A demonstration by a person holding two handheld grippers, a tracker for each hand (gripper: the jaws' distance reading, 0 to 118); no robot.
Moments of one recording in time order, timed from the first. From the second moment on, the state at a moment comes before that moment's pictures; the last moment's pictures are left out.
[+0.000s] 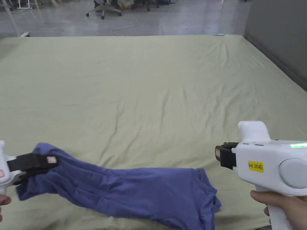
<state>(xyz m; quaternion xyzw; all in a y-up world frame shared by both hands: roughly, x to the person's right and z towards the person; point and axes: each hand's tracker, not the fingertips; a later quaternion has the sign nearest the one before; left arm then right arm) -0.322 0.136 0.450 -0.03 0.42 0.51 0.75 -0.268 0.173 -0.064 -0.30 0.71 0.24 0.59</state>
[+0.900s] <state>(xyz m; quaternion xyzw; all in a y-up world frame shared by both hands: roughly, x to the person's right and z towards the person) -0.321 0.140 0.218 -0.03 0.35 0.49 0.80 -0.240 0.165 -0.110 -0.33 0.69 0.19 0.62</state>
